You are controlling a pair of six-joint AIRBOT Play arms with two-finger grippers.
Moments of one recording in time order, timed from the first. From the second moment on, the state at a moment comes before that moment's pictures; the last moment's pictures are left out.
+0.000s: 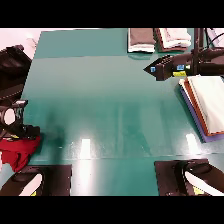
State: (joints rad) left arm 0.00 -0.82 0.64 1.82 -1.39 -1.77; right arm 0.27 -0.99 1.34 -1.02 1.12 1.36
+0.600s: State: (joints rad) left arm 0.03 -0.77 0.70 1.82 -1.32 -1.80; right arm 0.26 -0.98 1.34 -1.02 1.11 1.36
